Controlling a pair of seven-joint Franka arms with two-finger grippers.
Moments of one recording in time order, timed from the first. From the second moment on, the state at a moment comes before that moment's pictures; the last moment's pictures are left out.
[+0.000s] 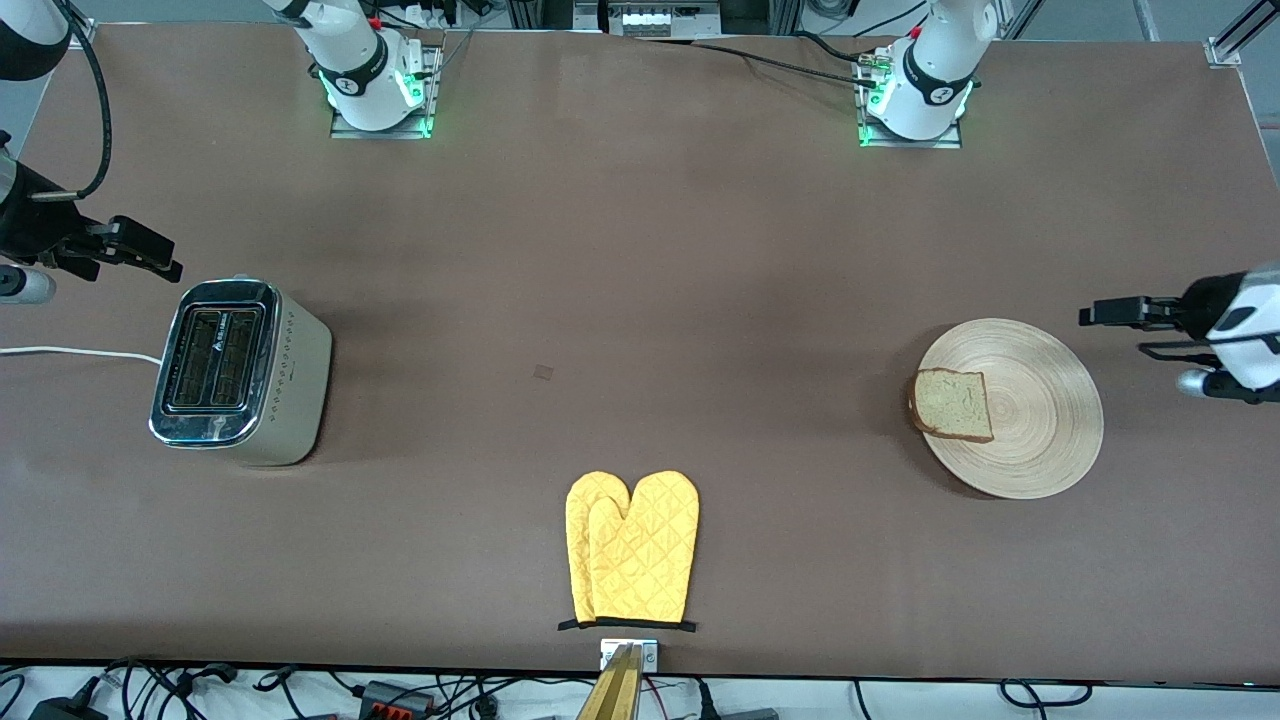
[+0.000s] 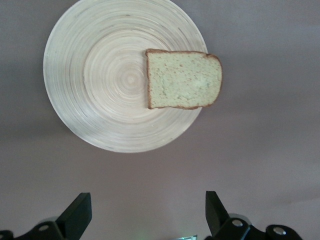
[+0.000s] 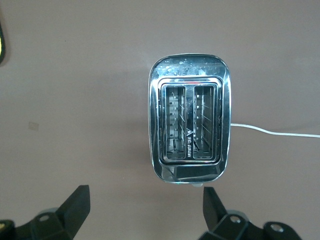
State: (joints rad) left arm 0.35 0.37 -0.11 -1.51 -0.13 1.55 0.29; right arm -0.04 0.04 0.01 -1.64 0.01 1.67 -0.02
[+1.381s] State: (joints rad) left arm 0.68 0.87 -0.12 -1.41 -0.62 1.79 0.86; right arm -0.04 0.04 0.01 -1.64 0.01 1.67 -0.02
